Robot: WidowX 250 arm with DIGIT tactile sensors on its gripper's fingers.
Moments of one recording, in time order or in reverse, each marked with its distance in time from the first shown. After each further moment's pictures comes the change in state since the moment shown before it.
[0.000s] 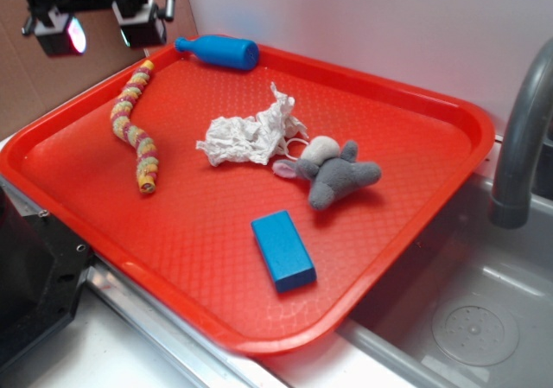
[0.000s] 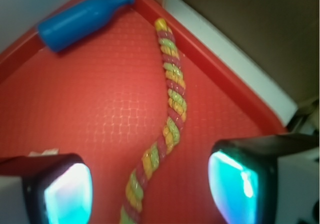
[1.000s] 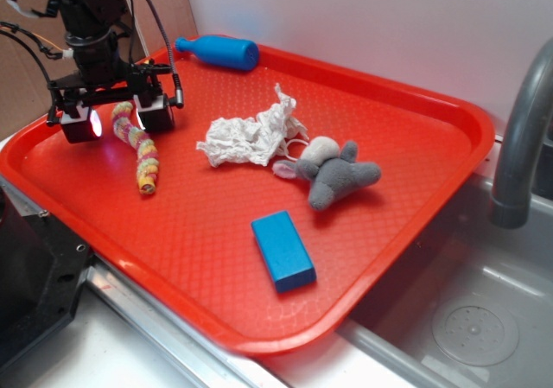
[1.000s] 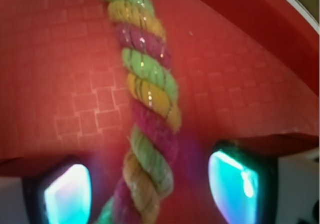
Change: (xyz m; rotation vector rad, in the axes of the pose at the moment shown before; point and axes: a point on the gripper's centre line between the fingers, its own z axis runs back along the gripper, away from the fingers) arm -0.010 0.023 -0.091 0.115 0.106 0.115
